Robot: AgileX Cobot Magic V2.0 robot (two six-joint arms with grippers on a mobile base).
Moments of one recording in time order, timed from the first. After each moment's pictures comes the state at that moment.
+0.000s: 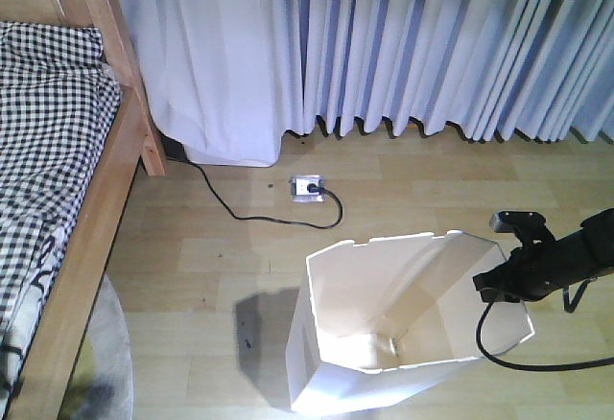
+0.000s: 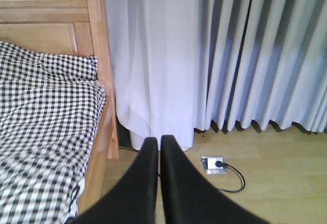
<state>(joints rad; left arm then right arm) -0.01 -0.01 0.03 -0.02 0.27 -0.02 -0.29 2.38 -0.97 1.12 0.44 -1.55</state>
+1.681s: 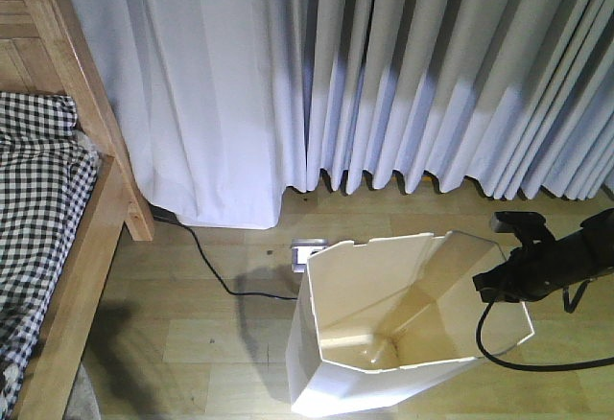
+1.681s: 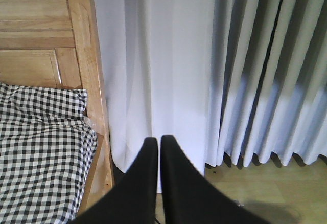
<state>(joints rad) -0.01 -0.01 0.03 -0.02 0.27 -0.02 -0.29 2.38 -0.97 1.12 0.44 -1.55</state>
